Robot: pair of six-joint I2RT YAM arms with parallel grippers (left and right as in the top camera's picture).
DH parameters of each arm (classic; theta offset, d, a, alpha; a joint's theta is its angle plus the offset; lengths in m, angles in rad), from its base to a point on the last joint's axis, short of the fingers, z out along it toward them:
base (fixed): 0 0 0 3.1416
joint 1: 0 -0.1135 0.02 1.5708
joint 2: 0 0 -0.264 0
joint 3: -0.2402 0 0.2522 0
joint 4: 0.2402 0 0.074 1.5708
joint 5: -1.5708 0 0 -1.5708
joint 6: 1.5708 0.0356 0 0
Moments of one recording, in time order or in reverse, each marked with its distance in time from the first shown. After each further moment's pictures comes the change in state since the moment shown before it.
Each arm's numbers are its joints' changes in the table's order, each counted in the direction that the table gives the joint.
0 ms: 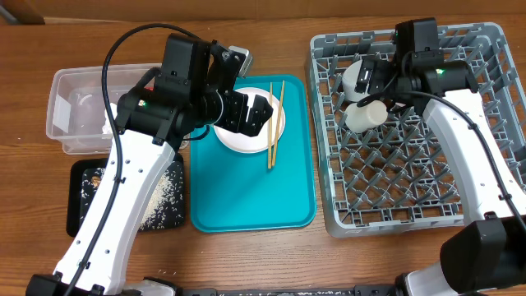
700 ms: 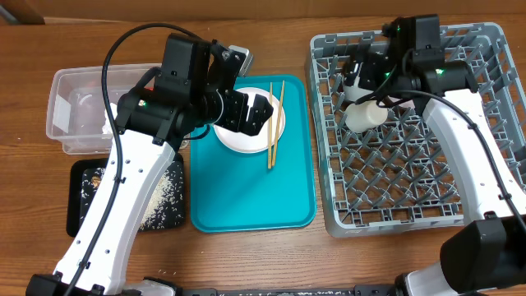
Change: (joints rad) left arm 0.000 0.000 0.000 -0.017 0.000 0.000; right arm 0.001 0.000 0.001 -0.096 0.303 0.000
